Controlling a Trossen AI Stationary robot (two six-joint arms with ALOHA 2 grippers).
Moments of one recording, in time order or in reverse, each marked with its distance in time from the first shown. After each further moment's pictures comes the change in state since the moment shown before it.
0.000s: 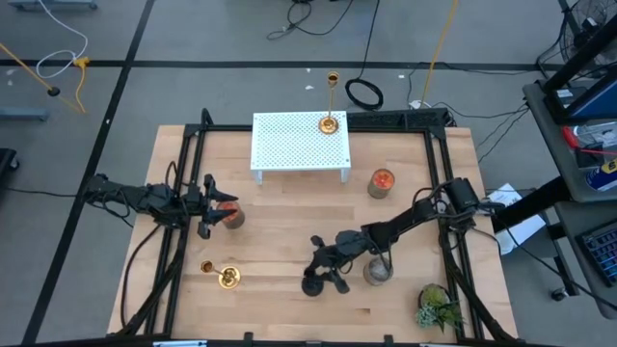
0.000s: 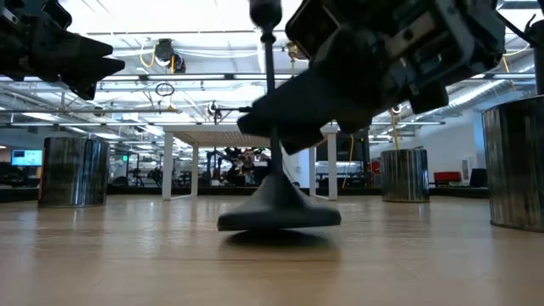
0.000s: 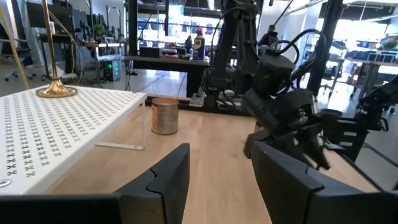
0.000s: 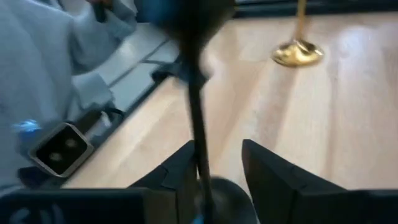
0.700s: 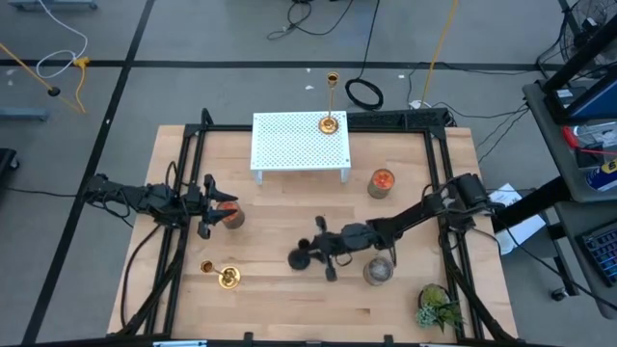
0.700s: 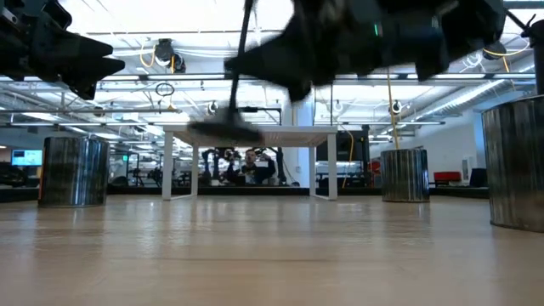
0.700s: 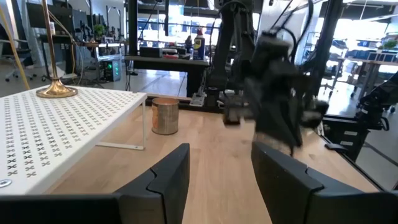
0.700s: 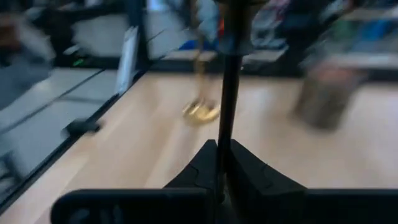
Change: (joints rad) left arm 0.000 0.000 0.000 0.000 -0.001 0.004; right arm -0.012 -0.116 -0.013 0.054 0.353 -0.084
